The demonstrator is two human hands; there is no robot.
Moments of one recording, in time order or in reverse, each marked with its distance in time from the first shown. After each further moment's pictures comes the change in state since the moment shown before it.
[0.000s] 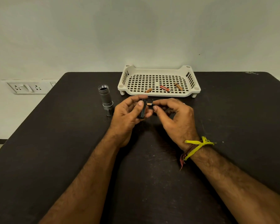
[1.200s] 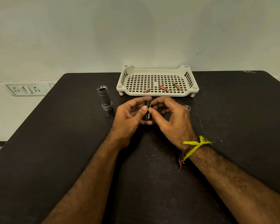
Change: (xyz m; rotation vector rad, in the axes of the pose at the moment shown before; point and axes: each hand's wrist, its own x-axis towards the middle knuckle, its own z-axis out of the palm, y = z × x) left_hand -0.002 -0.004 0.003 0.116 -0.086 0.067; right_hand -0.002 0.002 0.003 0.065 -0.086 -0.012
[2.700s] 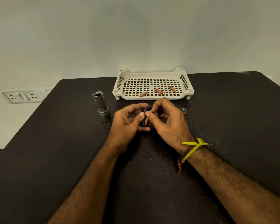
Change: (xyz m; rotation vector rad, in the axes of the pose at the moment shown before) left_hand -0.003 0.003 0.005 0.137 0.053 -0.050; right_hand 0.000 -0.005 -0.003 0.109 -0.045 0.124
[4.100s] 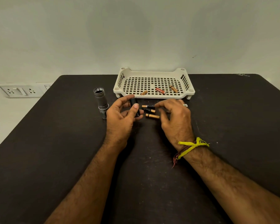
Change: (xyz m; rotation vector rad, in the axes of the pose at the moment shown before) left_hand 0.002 0.003 0.003 -0.060 0.307 0.032; right_hand 0.004 0.006 -0.003 -0.468 0.163 -0.108
